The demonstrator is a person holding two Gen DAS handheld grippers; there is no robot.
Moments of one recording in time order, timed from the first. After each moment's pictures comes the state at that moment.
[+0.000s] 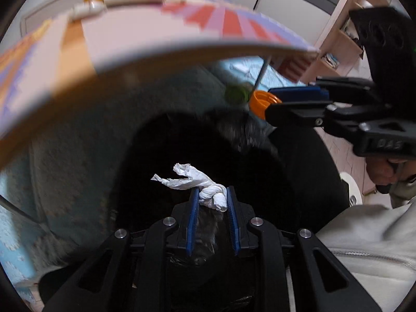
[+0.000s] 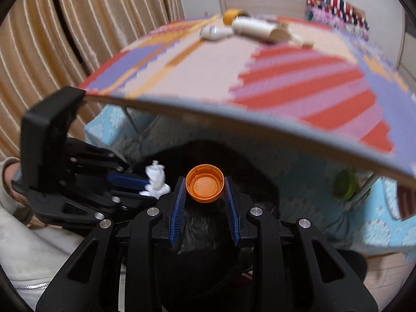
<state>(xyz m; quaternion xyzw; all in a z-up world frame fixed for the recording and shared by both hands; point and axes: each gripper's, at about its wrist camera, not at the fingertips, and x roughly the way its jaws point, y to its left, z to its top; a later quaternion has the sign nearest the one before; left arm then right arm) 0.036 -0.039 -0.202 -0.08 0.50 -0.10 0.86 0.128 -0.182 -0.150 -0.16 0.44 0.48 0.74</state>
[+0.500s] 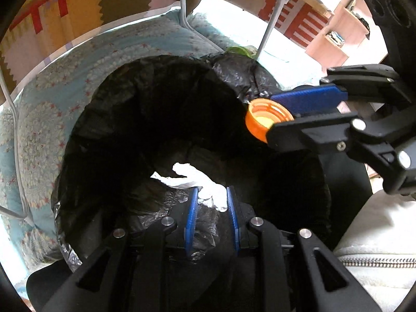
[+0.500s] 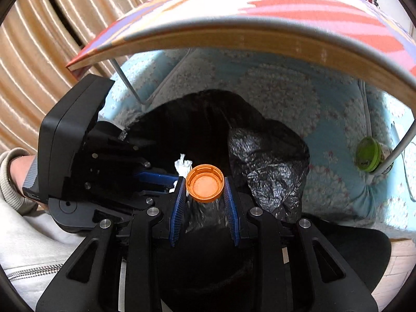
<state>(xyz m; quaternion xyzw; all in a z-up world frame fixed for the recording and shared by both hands) 0.053 -0.053 -0.255 -0.06 0.55 -0.10 0.83 0.117 -0.176 -0.194 -0.17 0.50 0.48 0.70</state>
